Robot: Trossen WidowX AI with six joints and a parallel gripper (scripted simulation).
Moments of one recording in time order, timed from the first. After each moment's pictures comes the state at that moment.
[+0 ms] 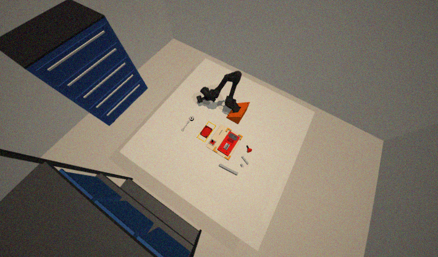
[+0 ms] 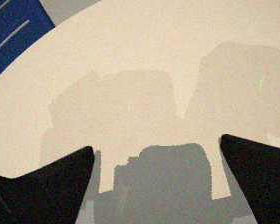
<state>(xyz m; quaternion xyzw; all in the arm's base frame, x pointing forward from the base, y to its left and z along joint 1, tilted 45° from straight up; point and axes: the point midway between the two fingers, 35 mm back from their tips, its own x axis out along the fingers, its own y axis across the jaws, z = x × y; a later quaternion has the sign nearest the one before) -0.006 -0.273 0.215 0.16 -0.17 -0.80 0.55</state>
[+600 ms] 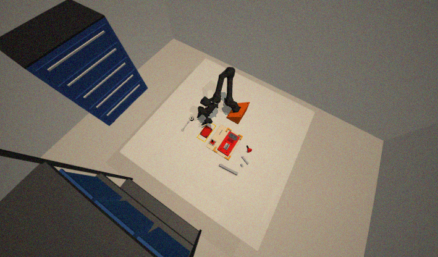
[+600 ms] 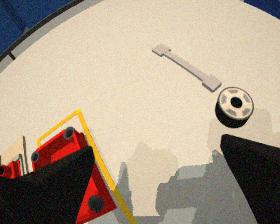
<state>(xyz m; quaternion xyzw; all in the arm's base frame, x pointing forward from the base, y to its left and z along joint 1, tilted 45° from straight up) 0.235 -0.174 0.156 -0.19 0.22 -0.35 0.89</state>
